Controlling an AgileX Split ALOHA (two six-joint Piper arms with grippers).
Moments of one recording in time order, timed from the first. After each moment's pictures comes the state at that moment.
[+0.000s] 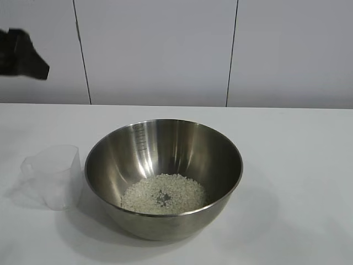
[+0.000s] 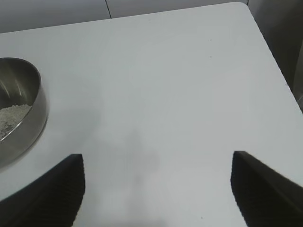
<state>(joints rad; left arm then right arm) -0.06 1.25 -1.05 -0.20 0.49 0.17 -0.12 -0.02 -0.47 0.04 1.08 0.00</state>
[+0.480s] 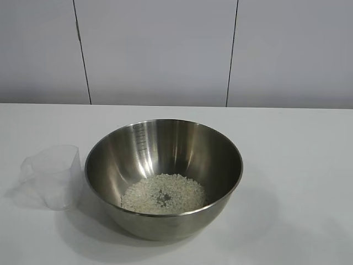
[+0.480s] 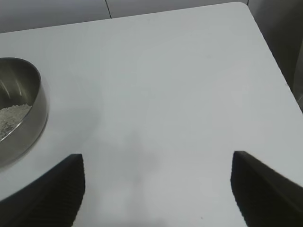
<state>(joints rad) 0.36 1.06 -1.05 -0.31 0.63 0.27 -0.12 -0.02 -0.47 0.04 1.08 0.00</state>
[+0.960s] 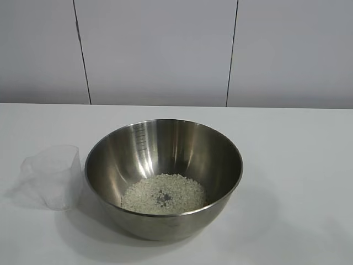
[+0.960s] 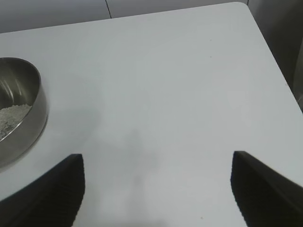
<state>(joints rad) 0.24 0.56 -0.89 -0.46 0.62 0.43 -0.12 -0.02 -0.47 0.04 1.08 0.00</state>
